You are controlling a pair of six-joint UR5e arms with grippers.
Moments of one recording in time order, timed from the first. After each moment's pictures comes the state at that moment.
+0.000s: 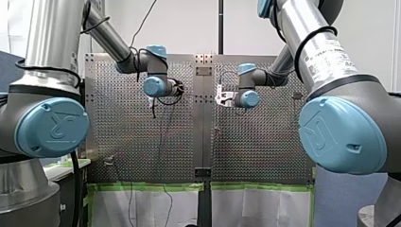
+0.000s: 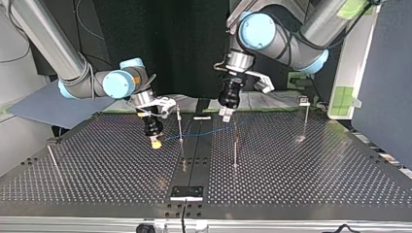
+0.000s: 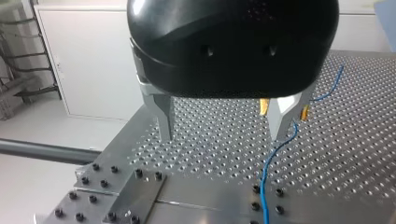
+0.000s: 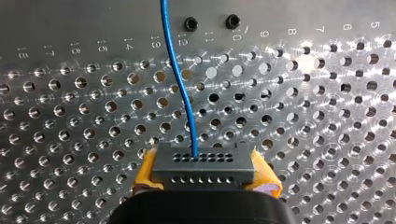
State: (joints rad) left arm -0.43 -1.71 -1.95 -2.51 -1.72 -1.74; right arm 2.06 -0.97 1.40 -0.47 1.43 1.66
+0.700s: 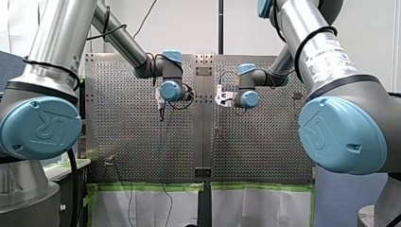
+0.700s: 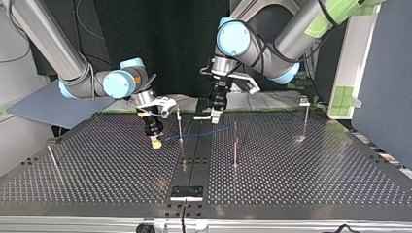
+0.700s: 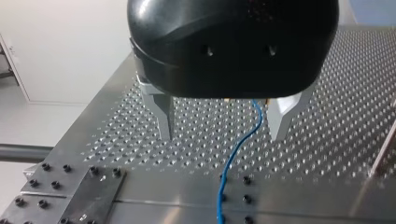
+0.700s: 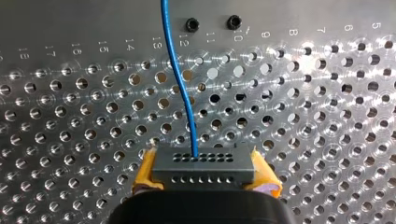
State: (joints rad) left arm -0.53 -1.83 -1.83 -2.54 -1.90 -1.63; right arm 2.06 -0.97 1.40 -0.47 1.43 1.66
